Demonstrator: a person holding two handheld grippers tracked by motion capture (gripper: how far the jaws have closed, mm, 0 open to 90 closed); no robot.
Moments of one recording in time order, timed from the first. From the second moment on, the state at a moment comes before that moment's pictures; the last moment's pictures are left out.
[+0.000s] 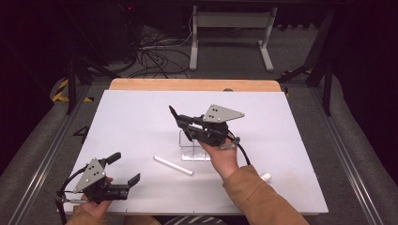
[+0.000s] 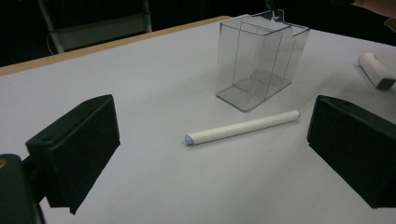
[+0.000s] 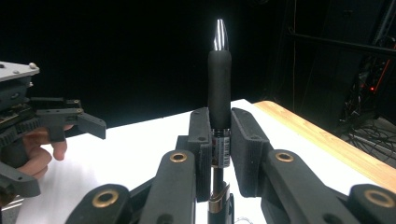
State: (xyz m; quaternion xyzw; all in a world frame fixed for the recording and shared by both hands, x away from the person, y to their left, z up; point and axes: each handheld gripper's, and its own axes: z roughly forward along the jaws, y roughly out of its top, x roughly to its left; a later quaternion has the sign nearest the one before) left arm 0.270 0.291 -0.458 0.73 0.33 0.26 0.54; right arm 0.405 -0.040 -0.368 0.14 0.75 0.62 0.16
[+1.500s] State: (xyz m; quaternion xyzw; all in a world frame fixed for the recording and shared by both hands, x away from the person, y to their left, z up) left arm 0.271 0.292 -0.458 0.73 0.33 0.26 0.54; right arm 0.415 -0.042 -0.397 0.19 0.78 0.58 0.12
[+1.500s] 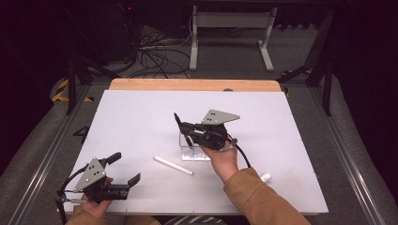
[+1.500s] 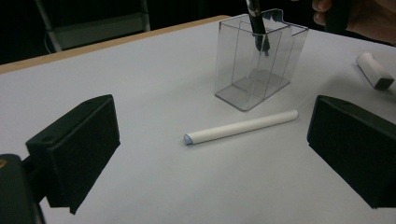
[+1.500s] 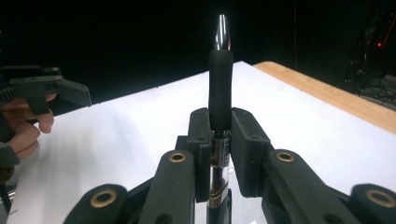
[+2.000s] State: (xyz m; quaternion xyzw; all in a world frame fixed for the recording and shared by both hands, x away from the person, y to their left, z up) left arm 0.271 0.291 -0.459 0.73 0.33 0.26 0.54; right arm 0.408 -0.051 -0.393 0.21 0.79 0.55 0.13
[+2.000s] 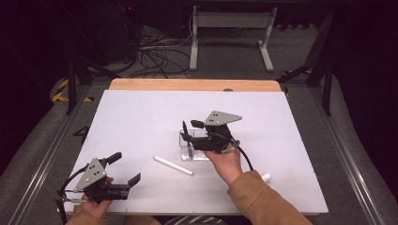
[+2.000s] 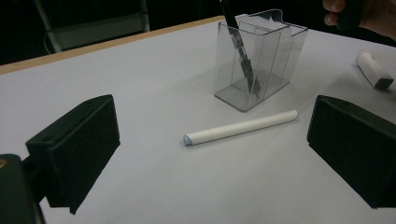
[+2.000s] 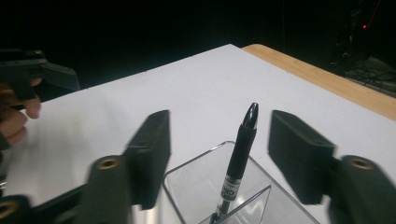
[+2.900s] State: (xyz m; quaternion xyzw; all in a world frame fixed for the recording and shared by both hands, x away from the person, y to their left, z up) left arm 0.272 0.291 -0.458 0.72 0.33 0.26 0.55; right arm 0.378 -0.049 -0.366 0.16 0.81 0.55 0.12
